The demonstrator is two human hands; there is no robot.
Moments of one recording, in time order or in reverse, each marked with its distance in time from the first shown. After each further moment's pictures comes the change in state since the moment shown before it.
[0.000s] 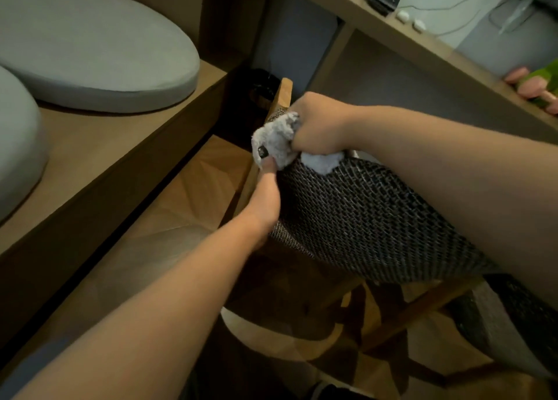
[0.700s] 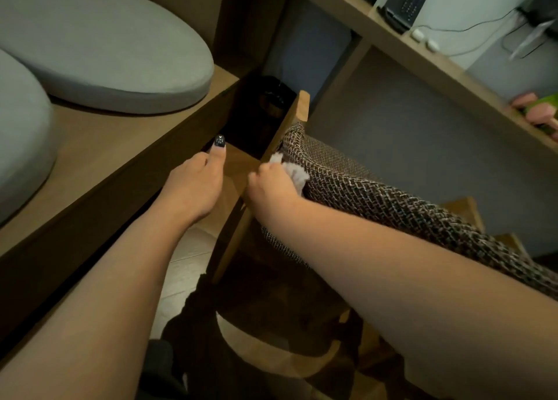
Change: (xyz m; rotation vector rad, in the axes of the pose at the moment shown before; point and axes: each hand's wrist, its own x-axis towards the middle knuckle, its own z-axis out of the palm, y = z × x) left_hand 0.020 0.029 -0.118 0.822 0.315 0.059; right_hand 0.039 -0.073 0.092 -0.862 -0.147 -0.196
